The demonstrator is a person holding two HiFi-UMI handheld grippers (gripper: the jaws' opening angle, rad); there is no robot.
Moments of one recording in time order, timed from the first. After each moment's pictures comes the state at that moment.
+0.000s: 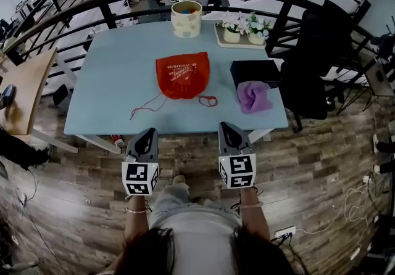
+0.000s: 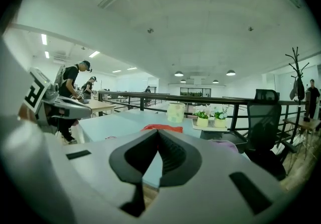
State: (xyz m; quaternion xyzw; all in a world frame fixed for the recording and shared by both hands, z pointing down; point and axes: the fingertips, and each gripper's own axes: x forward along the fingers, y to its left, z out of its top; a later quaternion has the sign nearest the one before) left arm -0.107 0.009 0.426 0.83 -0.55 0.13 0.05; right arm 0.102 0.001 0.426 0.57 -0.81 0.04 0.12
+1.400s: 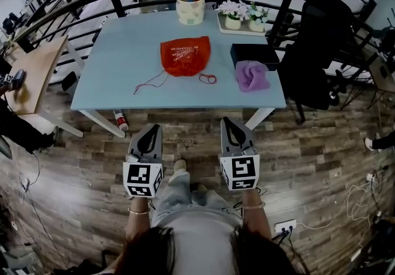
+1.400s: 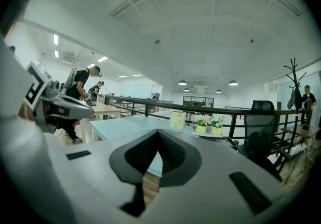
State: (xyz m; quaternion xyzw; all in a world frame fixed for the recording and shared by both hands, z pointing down) left arm -0.074 0.136 0.397 0.82 -0.55 0.11 0.03; right arm 0.116 0.119 0.395 0.55 -0.83 -0.01 0.10
